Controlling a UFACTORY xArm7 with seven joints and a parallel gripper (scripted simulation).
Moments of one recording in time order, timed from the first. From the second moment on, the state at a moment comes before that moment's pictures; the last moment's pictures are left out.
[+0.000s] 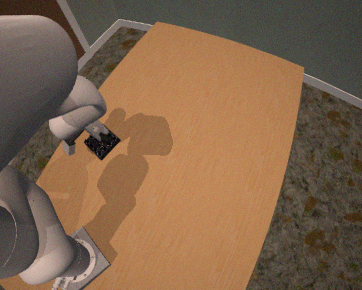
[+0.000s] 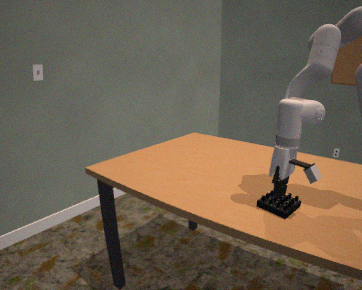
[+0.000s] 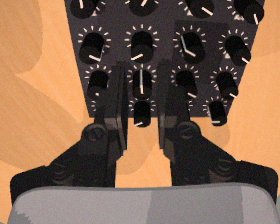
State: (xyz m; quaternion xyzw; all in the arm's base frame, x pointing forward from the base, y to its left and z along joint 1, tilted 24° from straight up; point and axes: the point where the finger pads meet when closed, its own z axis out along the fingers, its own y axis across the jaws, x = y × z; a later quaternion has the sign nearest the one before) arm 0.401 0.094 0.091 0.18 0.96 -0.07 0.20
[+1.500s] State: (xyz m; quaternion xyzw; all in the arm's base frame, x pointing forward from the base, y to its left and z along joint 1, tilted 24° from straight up) arm 0.388 0.101 0.130 0.31 0.93 -0.04 0.20
